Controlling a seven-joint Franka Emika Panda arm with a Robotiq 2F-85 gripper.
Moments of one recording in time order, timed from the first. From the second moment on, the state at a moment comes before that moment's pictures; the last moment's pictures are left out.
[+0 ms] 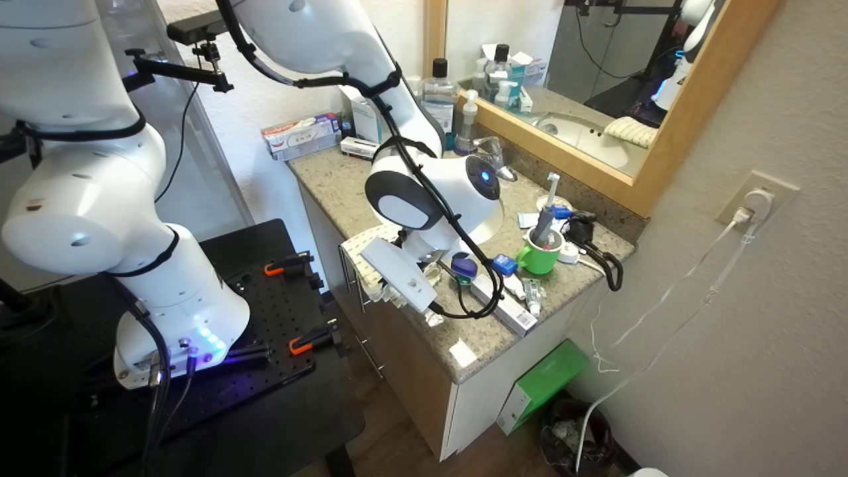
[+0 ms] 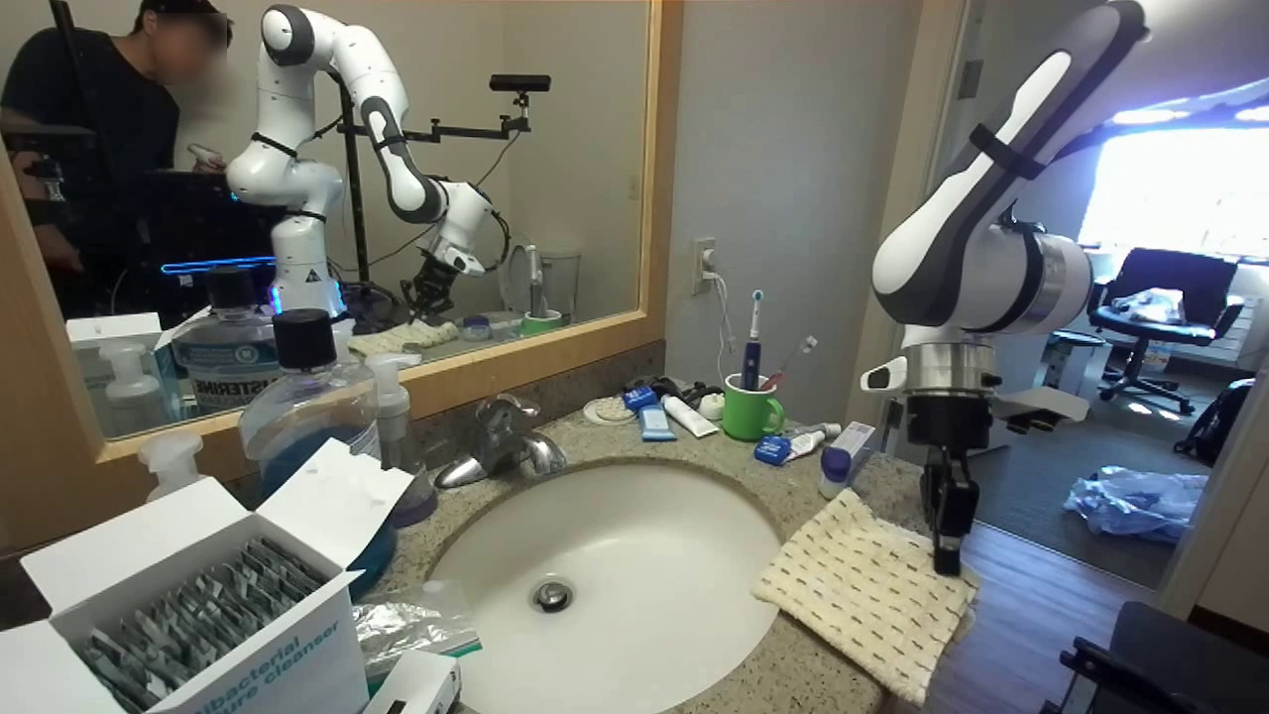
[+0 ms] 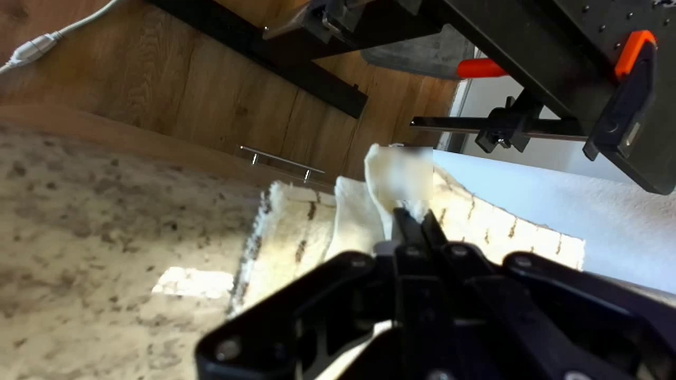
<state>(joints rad) -0.25 0.20 -0.16 -2.51 0.31 2.25 -1.15</state>
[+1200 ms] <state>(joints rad) -0.06 -0.30 -0.06 -2.71 0.01 2.25 -0.58</state>
